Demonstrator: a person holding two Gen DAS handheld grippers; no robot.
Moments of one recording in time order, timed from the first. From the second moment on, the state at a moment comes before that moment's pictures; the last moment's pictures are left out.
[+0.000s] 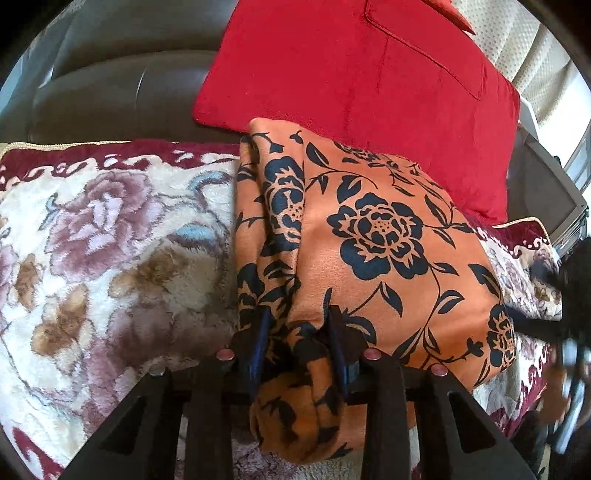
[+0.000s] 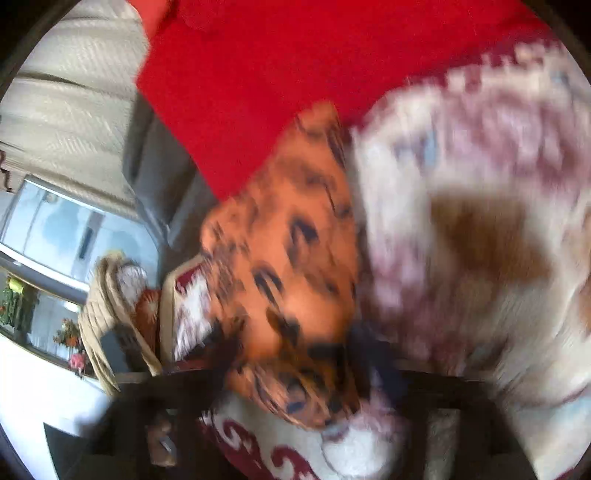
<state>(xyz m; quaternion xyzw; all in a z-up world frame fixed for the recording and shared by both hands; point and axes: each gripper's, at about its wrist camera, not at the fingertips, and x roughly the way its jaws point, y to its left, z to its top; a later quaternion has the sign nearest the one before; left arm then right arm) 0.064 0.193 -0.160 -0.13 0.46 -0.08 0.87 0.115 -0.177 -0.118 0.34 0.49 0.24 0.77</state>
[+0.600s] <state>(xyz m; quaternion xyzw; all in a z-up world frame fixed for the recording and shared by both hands) 0.068 0.204 -0.169 -0.15 0.46 -0.09 0.87 0.199 -0.157 -0.139 0.34 0.49 0.24 0.77</state>
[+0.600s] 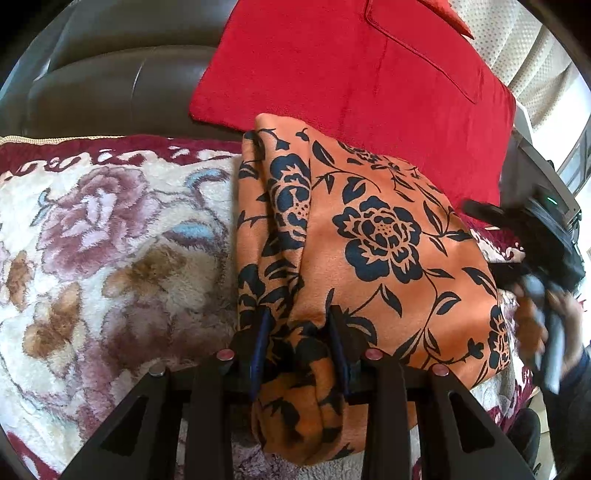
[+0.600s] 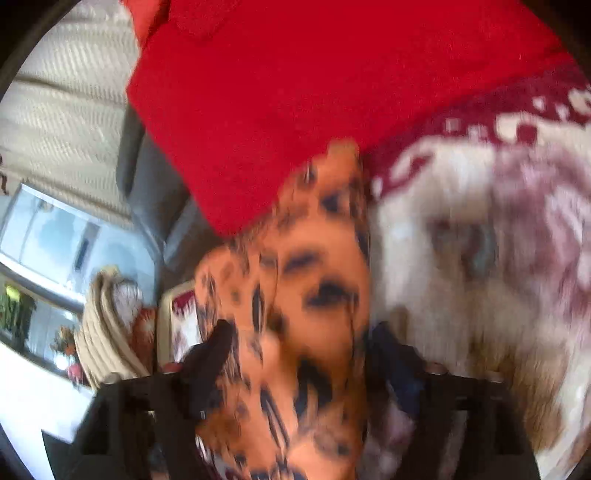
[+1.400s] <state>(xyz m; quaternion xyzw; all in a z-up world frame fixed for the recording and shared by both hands) 0.049 0.212 -0.165 -0.17 0.47 -0.07 0.86 0.136 -0.141 -0.162 0.28 0.54 0.24 0.76</state>
